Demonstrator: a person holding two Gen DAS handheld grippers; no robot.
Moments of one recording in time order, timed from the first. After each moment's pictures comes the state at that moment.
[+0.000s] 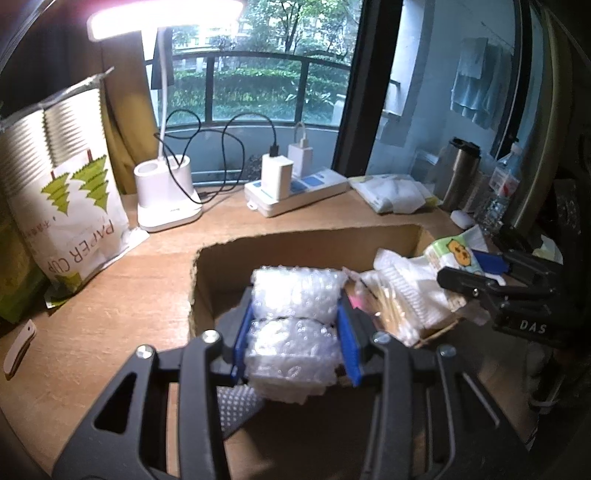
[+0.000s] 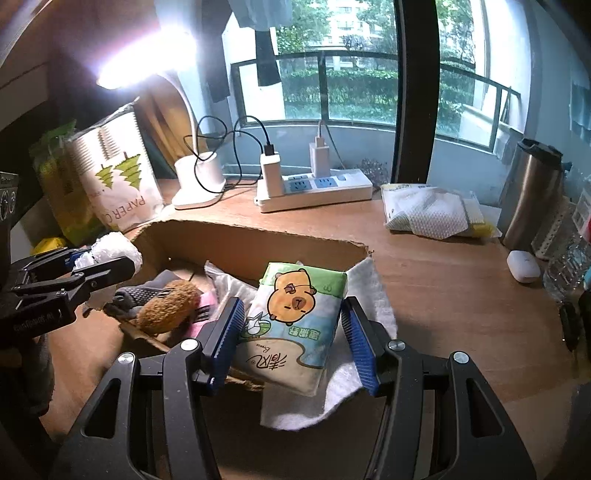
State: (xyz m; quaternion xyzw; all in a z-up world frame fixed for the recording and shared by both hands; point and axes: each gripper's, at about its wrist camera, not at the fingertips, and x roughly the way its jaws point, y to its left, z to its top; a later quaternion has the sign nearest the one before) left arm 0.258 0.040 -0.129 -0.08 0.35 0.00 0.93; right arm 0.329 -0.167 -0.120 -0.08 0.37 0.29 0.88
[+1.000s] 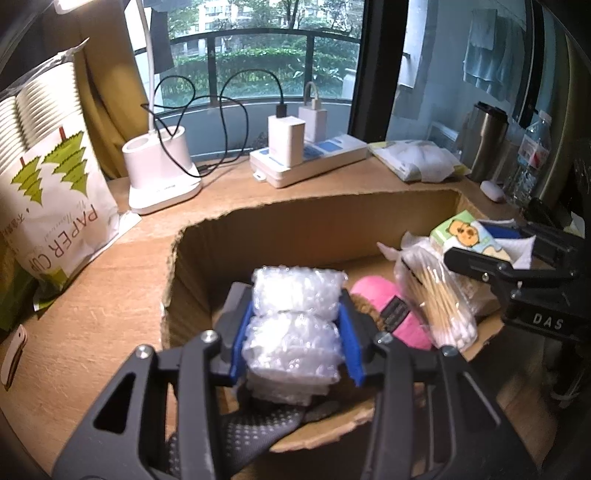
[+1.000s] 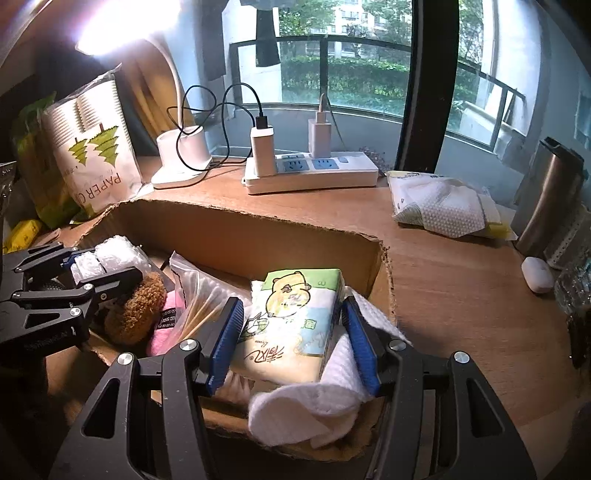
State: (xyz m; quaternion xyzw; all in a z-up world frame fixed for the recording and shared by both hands) left arm 0.292 0.036 -0.165 -0.05 0.39 0.02 0.92; right arm 0.357 -0.144 -0.149 -0.12 0.38 0.27 0.88
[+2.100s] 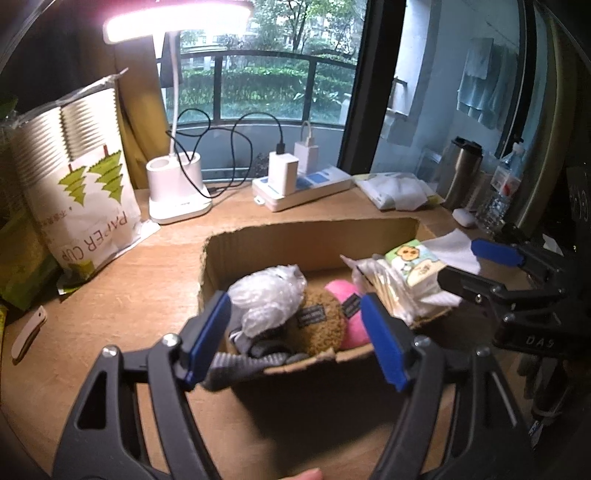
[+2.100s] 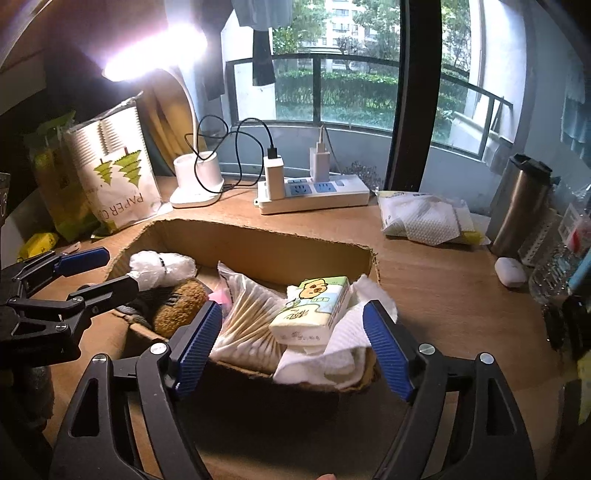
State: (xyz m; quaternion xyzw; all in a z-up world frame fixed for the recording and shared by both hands) left arm 0.235 0.033 -0.119 -0.08 0.35 0.02 0.93; right arm 0.306 -0.152 -0.106 -0.11 0.35 0.26 0.89
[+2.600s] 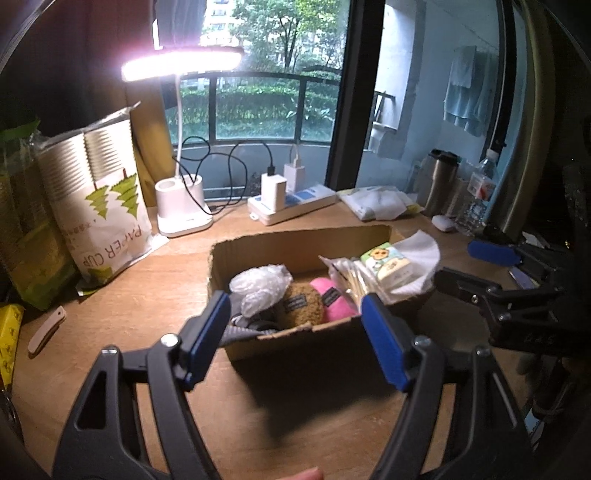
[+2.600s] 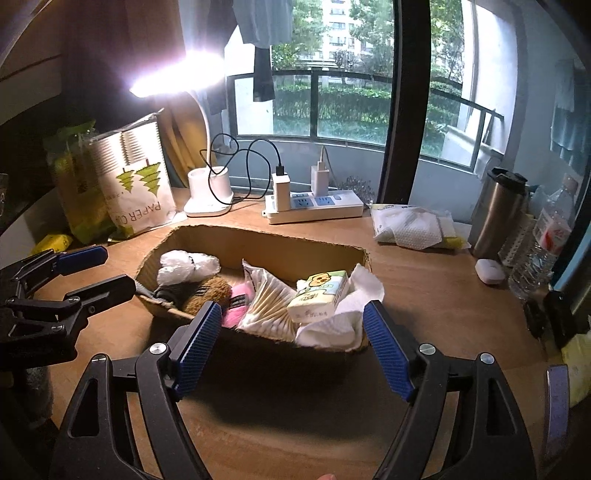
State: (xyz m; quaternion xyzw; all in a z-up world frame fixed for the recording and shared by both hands) left arm 0.186 0.023 -0.093 -0.06 0.31 0.01 0.95; right arm 0.256 -0.161 -0.080 -0.11 0.33 0.25 0.90
